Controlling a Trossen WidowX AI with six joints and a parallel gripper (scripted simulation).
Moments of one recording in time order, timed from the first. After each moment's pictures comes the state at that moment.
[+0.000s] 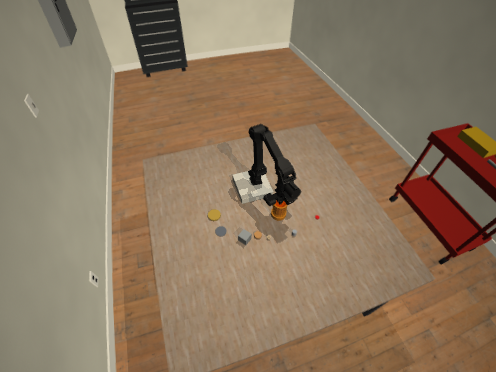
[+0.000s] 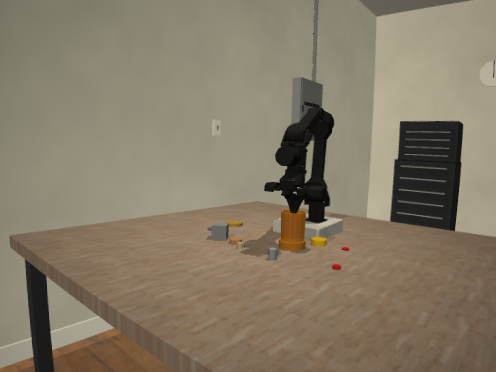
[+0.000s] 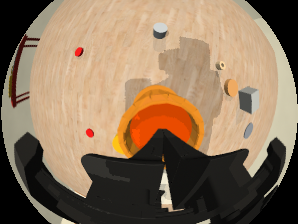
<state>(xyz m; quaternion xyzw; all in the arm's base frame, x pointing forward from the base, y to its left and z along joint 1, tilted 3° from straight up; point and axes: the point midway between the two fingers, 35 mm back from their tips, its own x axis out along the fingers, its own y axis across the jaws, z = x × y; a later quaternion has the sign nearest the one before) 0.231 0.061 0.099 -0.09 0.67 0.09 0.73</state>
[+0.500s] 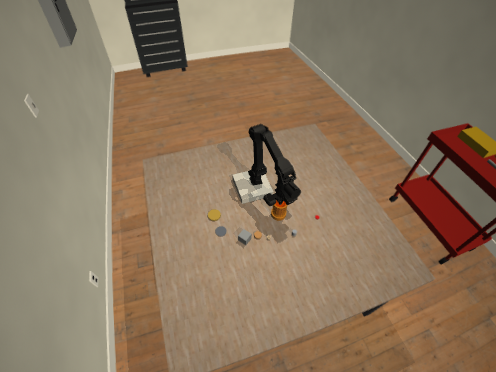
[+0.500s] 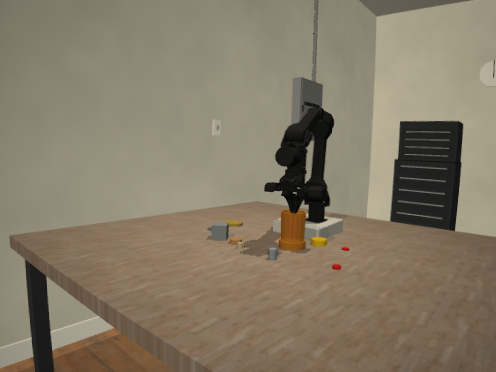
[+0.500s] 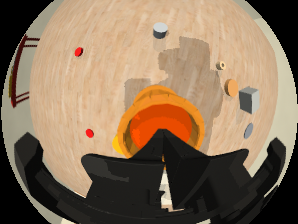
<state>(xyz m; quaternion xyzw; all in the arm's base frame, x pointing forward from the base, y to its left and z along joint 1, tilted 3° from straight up) 0.231 0.061 0.098 -0.09 0.67 0.09 0.73</state>
